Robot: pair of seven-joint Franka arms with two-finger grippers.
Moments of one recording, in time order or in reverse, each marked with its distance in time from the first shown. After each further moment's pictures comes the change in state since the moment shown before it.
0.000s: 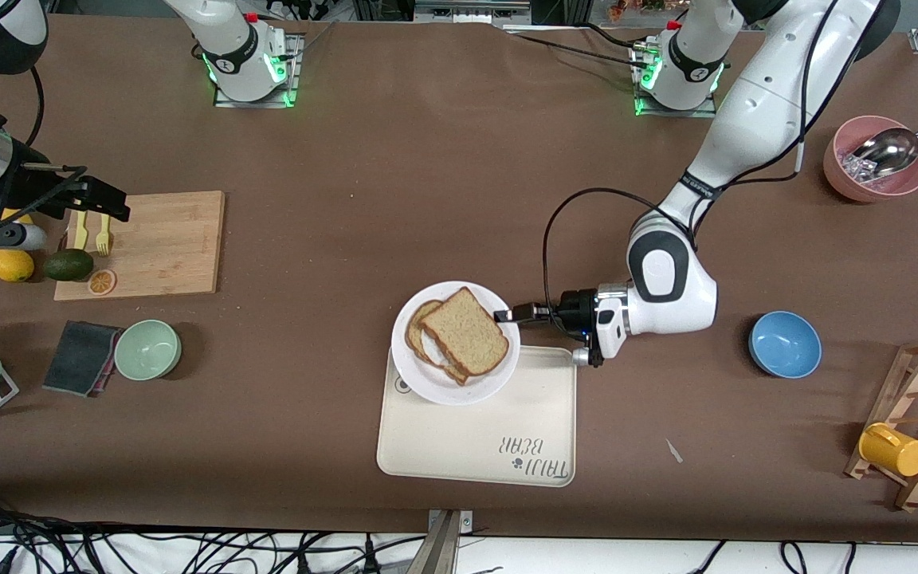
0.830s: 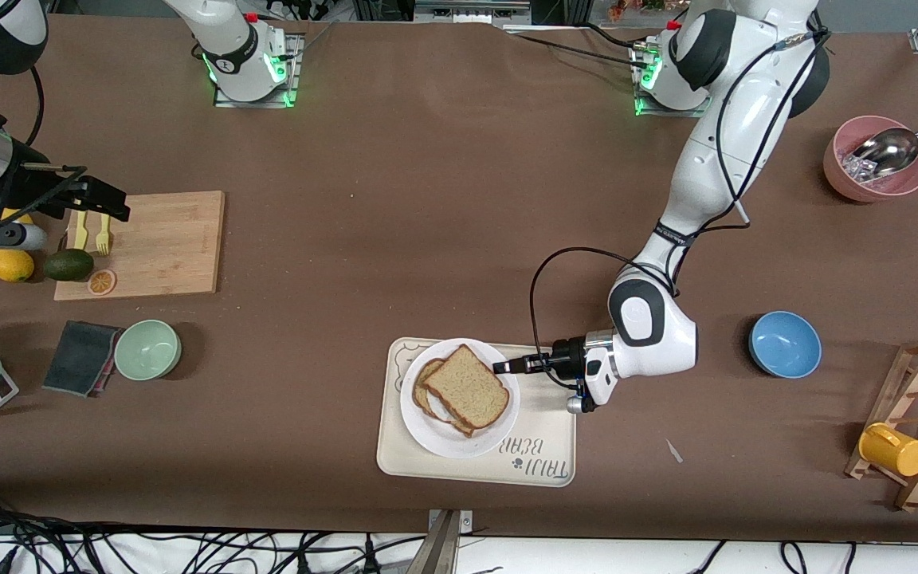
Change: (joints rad) left arm -0.180 0.244 0.208 0.327 0.000 0.001 -0.101; right arm 0.000 0.000 0.000 0.000 0.000 0.000 0.000
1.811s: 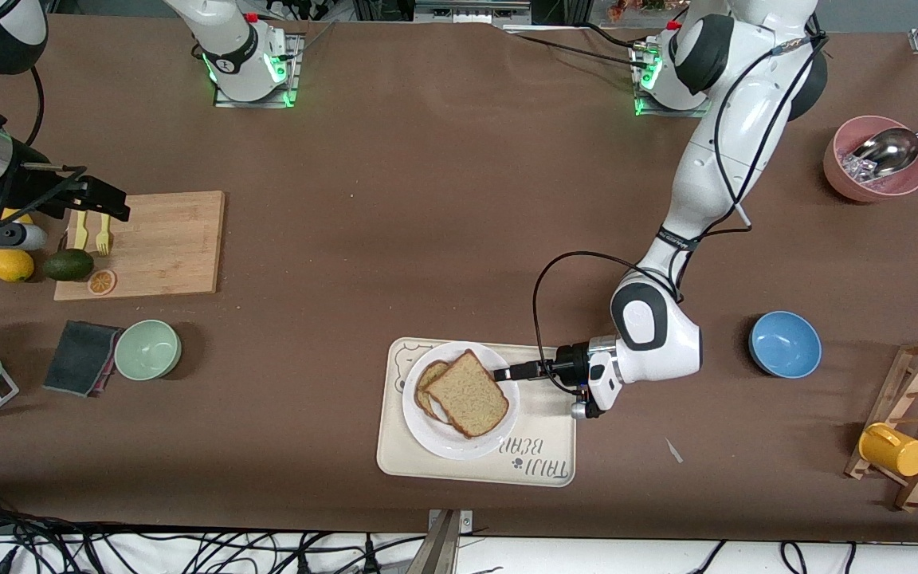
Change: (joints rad) left arm 0.005 0.001 0.008 0.040 0.081 0.010 -0.001; right arm 0.000 0.000 0.000 0.000 0.000 -0.001 0.000
